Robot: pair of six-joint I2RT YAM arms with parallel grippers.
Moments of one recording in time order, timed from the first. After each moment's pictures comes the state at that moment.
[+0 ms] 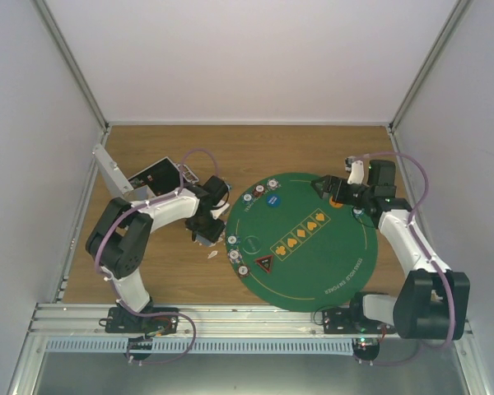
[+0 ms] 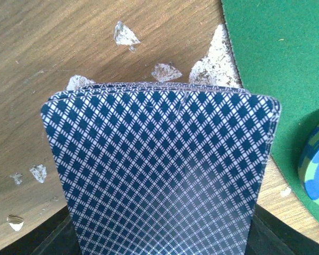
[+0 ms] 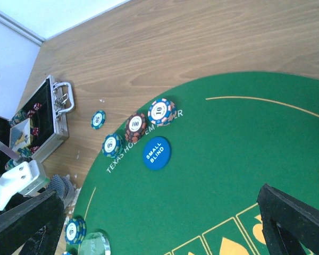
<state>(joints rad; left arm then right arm) -0.56 1.76 1.08 -0.80 -0.01 -0.03 -0.03 1.24 0.82 -0.30 -0.61 0.26</state>
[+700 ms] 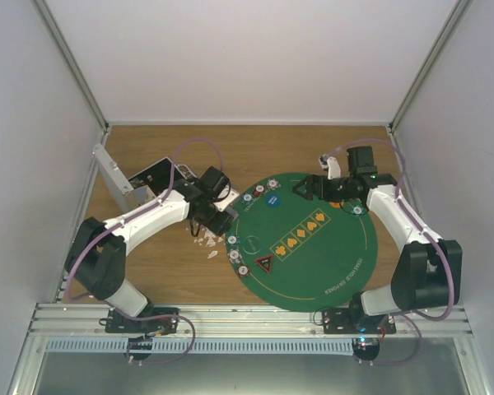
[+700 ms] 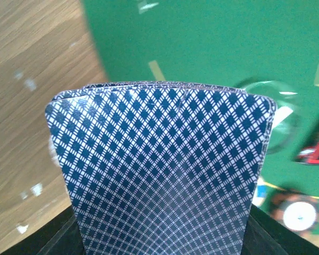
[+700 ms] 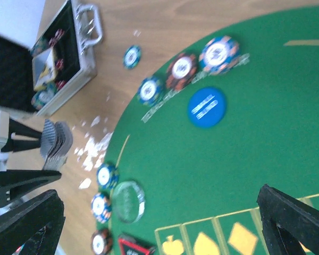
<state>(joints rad) -0.59 1.58 1.12 -0.81 0.07 0.01 0.08 1.42 1.05 -0.58 -0.68 0.14</state>
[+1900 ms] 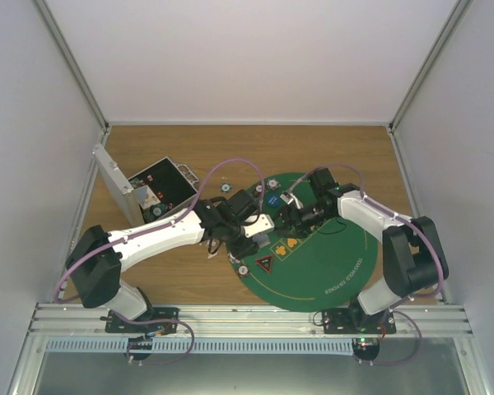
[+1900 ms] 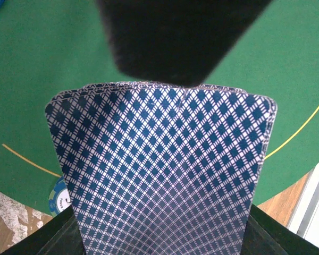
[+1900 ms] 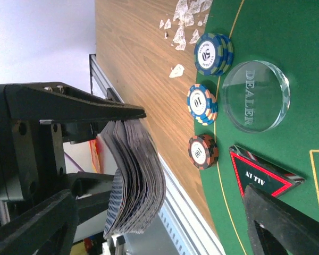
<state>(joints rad) -0.91 1.52 1.13 -0.74 0.13 0.18 0.34 1.55 0.94 -0.71 -1.06 0.20</state>
